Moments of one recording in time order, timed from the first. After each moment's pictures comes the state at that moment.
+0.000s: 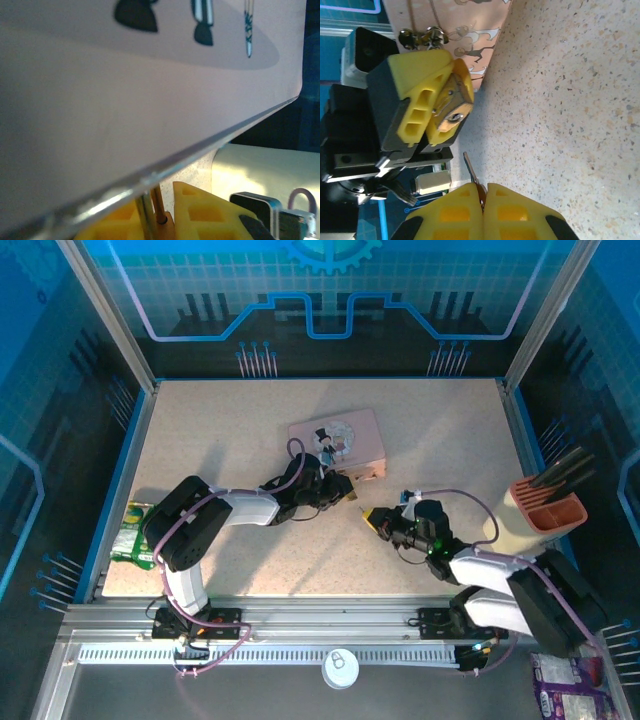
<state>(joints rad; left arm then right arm) -0.65 1.82 0.87 0.44 0.34 -1.22 0.51 1.23 0.17 0.65 -0.37 1.33</state>
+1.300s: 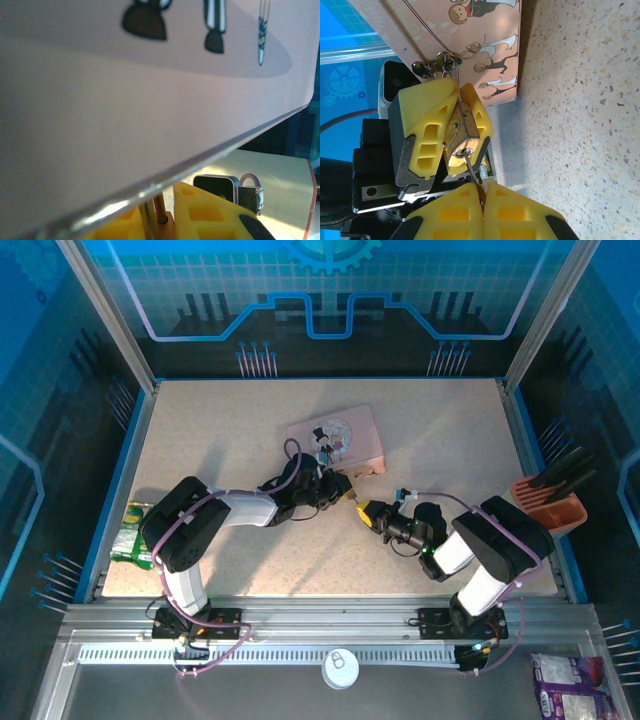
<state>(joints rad) -0.65 1.81 0.85 0.47 0.34 -1.27 0.48 1.65 0.14 1.30 -0.42 1.56</state>
